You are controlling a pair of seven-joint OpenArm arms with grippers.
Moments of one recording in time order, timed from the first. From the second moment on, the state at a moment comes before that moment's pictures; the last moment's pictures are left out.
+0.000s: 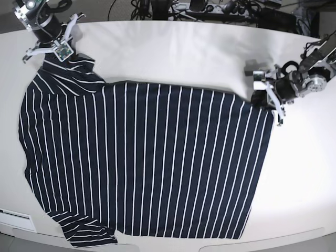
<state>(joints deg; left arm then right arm) -10.4 -66.8 57.1 94.8 21.3 -14.6 0.4 -48.1 26.7 12.8 123.7 -0.8 22.3 -27.7</state>
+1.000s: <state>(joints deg) 14.2 -86.0 57.6 122.2 24.9 -14.0 13.5 -74.6 25.2 23.0 129.2 5.7 20.8 -31.2</state>
